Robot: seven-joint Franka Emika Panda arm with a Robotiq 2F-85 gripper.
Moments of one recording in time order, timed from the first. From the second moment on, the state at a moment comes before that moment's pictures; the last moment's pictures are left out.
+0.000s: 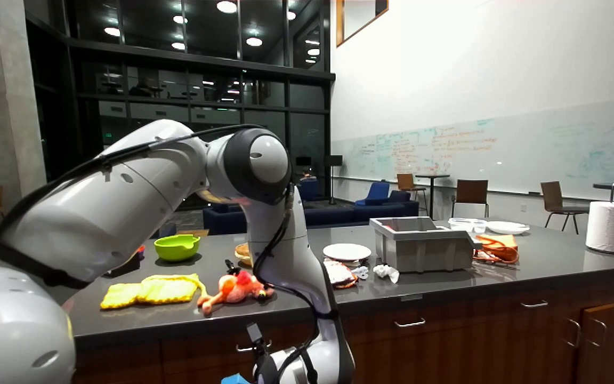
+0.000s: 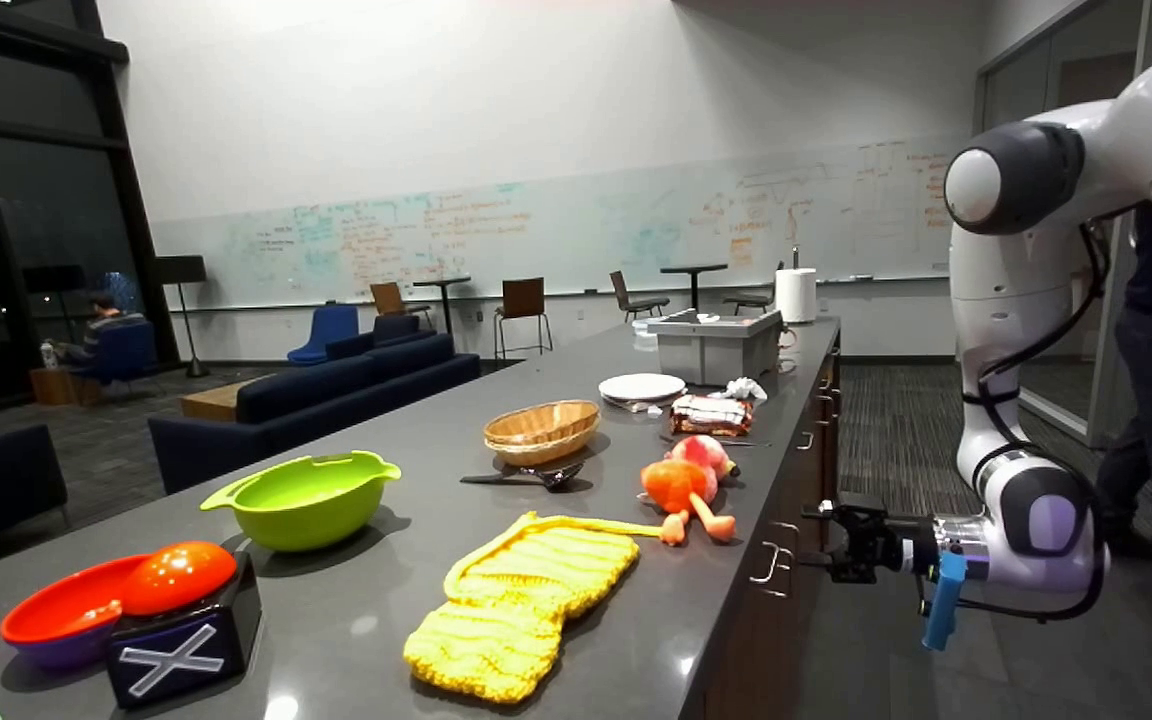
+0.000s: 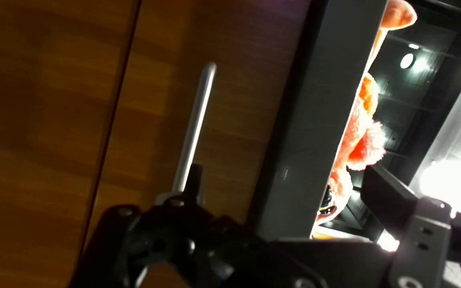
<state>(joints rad) -0.19 0.85 -0.21 -2.34 1.93 1.40 -1.85</state>
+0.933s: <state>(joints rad) -0.19 1.02 -0.19 -2.28 2.11 1.23 -1.81</state>
